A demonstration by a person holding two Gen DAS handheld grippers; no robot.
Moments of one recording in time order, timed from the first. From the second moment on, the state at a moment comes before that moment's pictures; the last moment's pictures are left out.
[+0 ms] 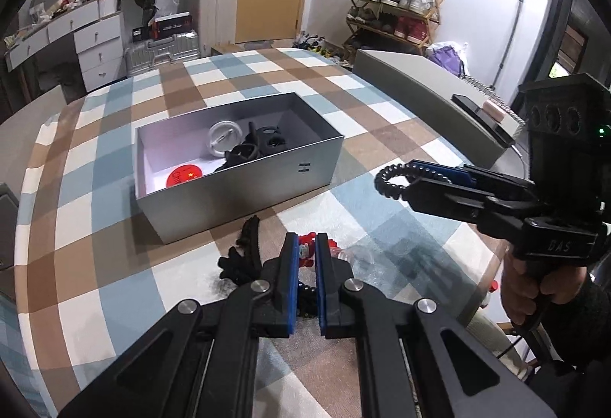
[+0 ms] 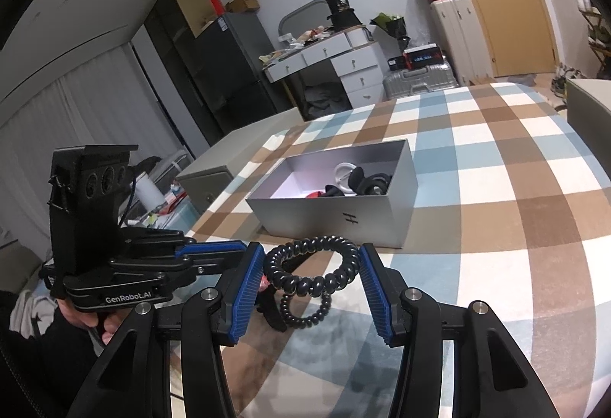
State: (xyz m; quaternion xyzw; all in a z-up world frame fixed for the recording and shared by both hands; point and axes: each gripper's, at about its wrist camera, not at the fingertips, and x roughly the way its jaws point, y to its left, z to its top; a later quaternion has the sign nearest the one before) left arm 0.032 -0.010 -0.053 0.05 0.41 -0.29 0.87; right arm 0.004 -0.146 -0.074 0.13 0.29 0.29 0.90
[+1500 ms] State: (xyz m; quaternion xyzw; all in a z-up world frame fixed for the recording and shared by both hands) left arm 0.031 -0.054 -0.092 0.05 0.44 -0.34 0.83; right arm 0.004 -0.173 -0.088 0.16 0.30 0.27 0.90
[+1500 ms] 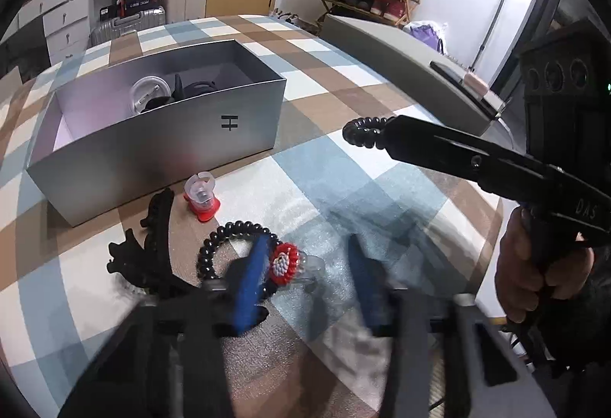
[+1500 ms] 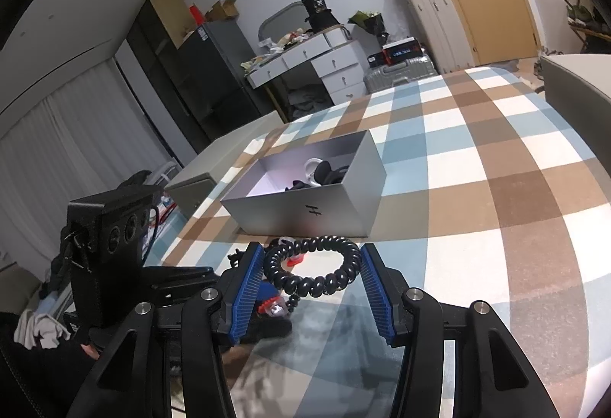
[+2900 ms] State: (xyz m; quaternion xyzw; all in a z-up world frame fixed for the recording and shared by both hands) left arm 0.122 0.035 -0.041 -0.07 0.36 -0.21 0.91; right arm 0.129 -0.078 -0.042 0.06 0.28 0.35 0.89
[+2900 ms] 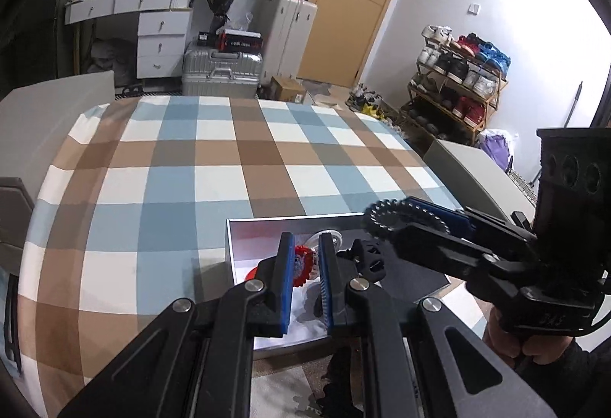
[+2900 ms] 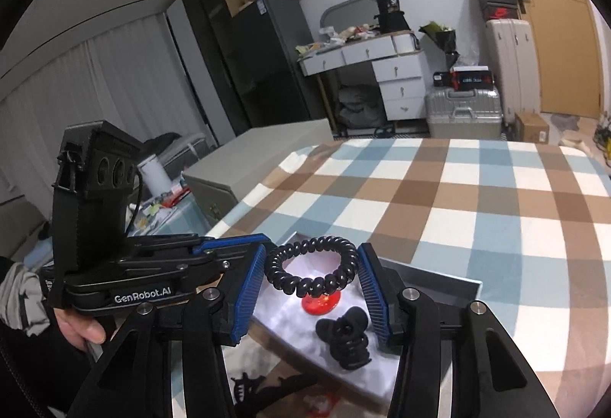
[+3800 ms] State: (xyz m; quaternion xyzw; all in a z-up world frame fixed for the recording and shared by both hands) left arm 0.128 0.032 -0.052 -0.07 0.38 -0.20 0.90; right arm 0.138 -0.096 -0.061 0.09 0.30 0.31 0.90
